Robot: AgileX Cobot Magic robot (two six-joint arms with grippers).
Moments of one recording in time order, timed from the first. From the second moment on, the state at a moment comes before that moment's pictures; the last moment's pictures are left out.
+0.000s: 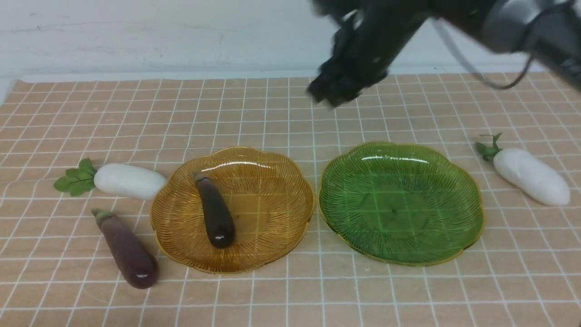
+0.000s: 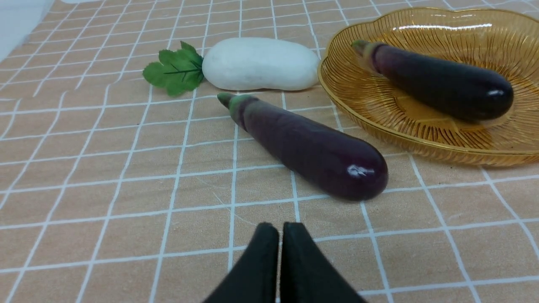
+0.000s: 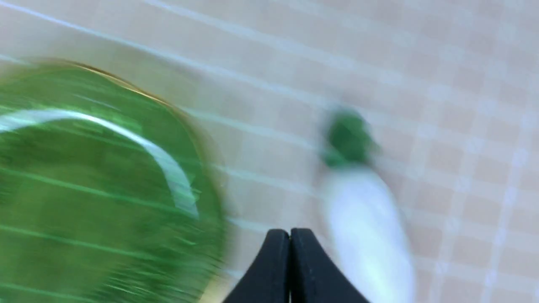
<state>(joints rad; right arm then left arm) 0.13 1.93 -1.87 -0.11 1.25 -0.10 -0.02 -0.01 0.03 -0.04 0.38 0.06</state>
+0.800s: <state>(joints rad) -0.05 2.26 -1.83 -0.13 1.23 -0.14 -0.02 -0.01 0.03 -0.04 0.38 0.06</state>
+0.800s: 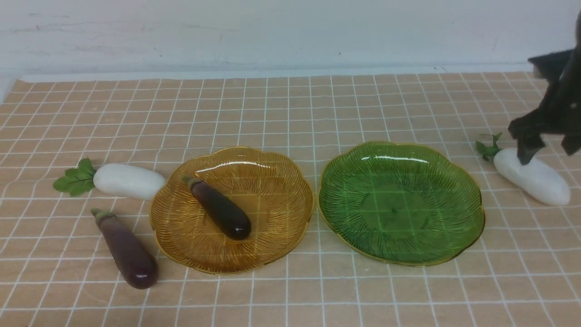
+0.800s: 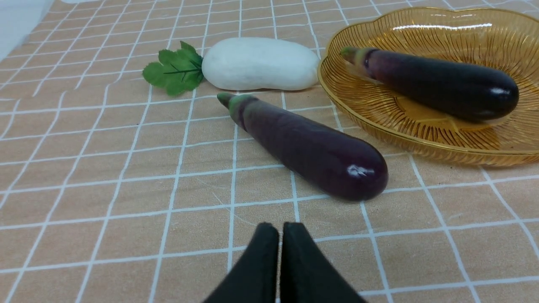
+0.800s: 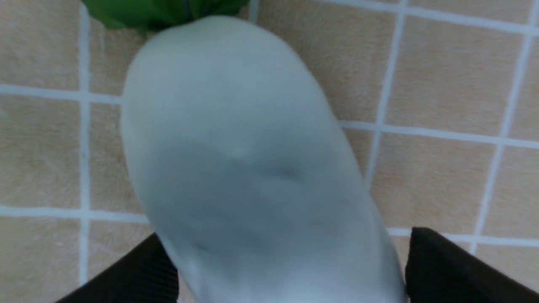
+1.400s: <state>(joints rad) -0.05 2.07 -1.83 0.03 1.23 -0.03 -0.02 -0.01 0.03 -0.04 0.38 0.06</state>
